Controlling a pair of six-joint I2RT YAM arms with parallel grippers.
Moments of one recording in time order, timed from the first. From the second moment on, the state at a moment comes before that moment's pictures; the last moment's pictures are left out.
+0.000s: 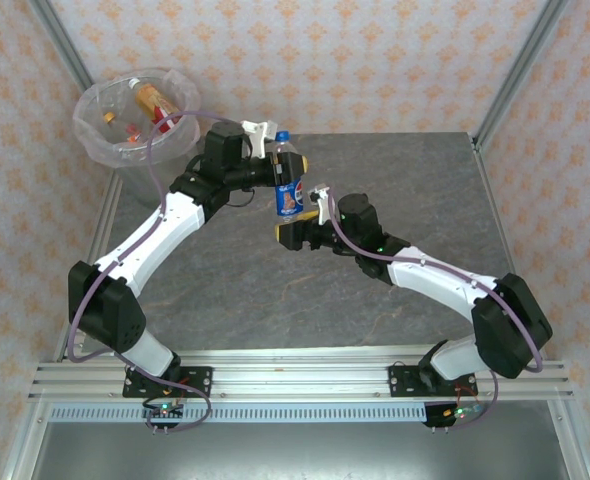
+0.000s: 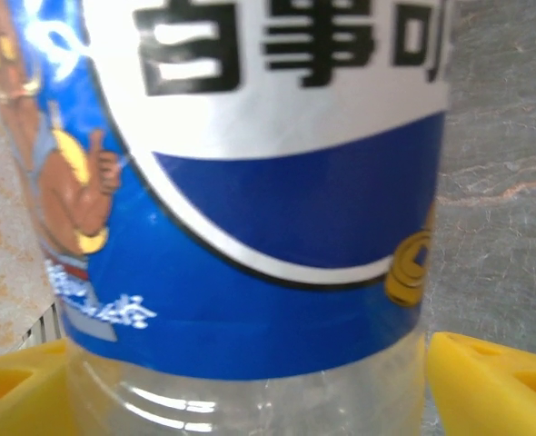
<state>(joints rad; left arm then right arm) -0.40 1.58 1.44 -0.27 0.49 -0.56 0.68 1.41 0.87 0.20 -0.37 0.45</state>
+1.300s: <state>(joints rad) -0.33 1.50 1.44 -0.42 0.18 -0.47 0.68 1.24 0.81 0.05 -0.06 0.29</state>
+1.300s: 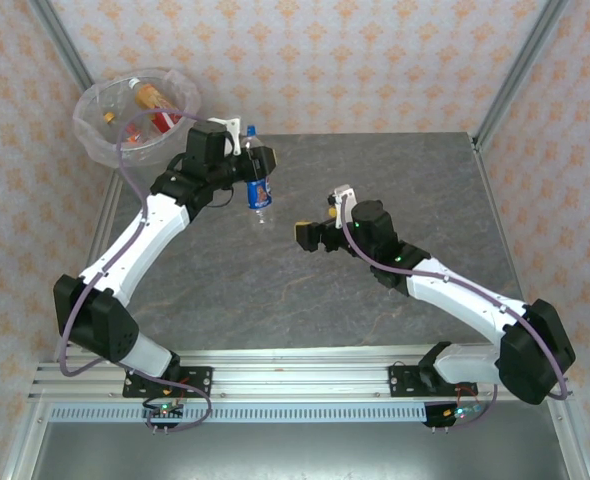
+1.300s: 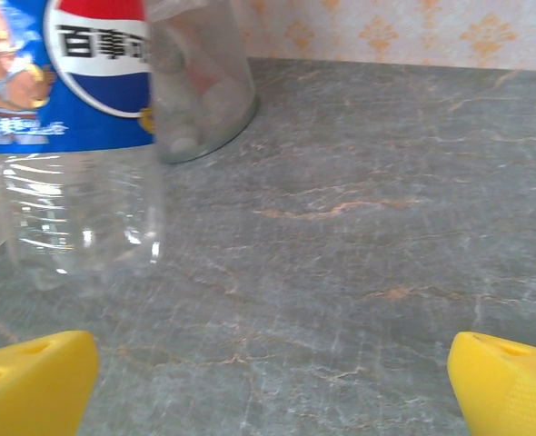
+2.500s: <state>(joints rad) -0.04 1.51 1.89 -0.57 -0.25 -0.18 0.68 1.24 0.78 0.19 0.08 0.34</state>
